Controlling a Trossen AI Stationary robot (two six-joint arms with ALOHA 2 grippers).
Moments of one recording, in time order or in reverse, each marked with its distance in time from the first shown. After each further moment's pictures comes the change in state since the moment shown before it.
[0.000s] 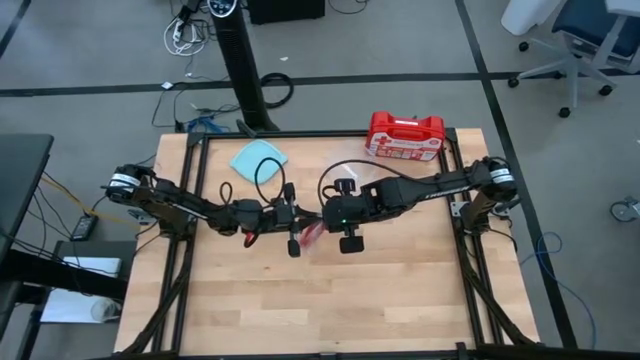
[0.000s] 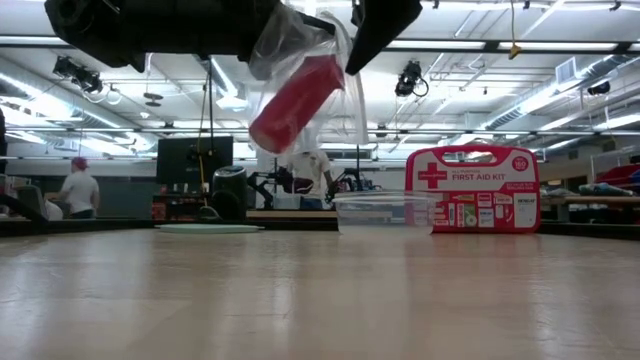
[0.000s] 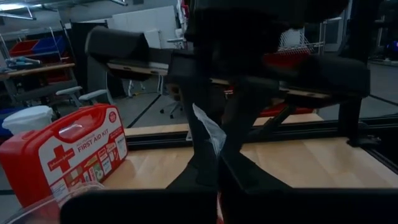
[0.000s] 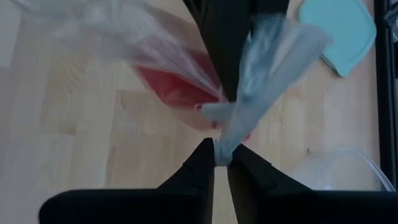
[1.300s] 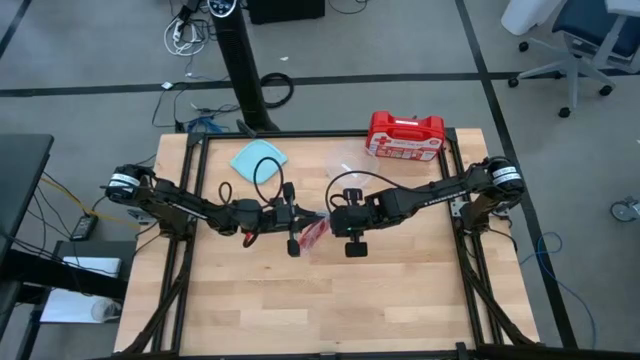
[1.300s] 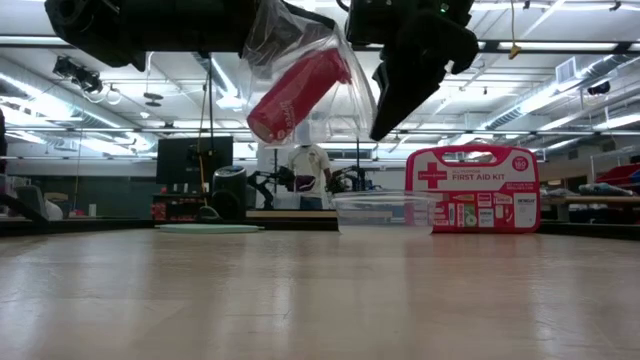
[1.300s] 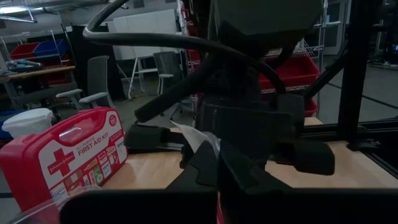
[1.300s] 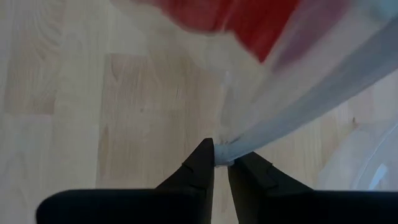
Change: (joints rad) left arm 0.000 0.000 0.001 0.011 0.000 0.000; right arm -0.005 -0.060 -0.345 0.252 -0.014 0.078
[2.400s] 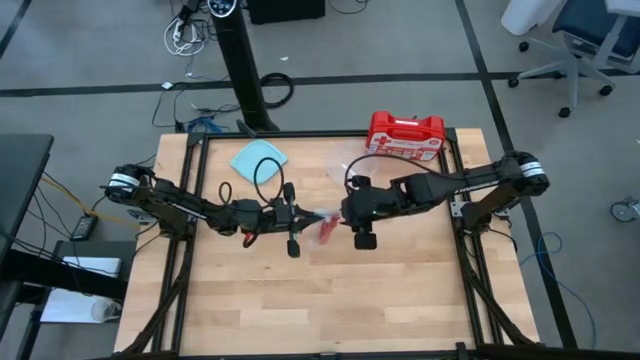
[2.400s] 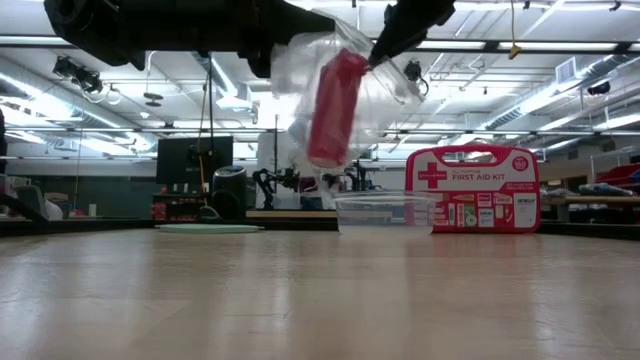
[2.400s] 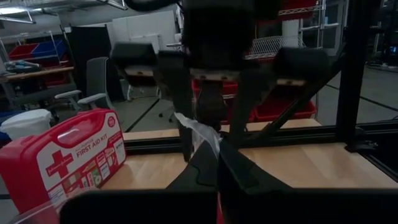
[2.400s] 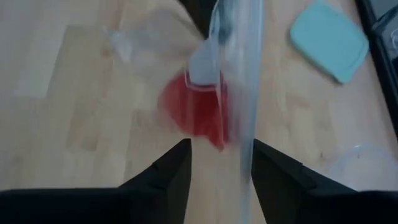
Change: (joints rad) left arm 0.000 0.000 0.001 -0.008 0.000 -0.004; right arm 0.004 -0.205 0.007 0.037 -0.033 -0.029
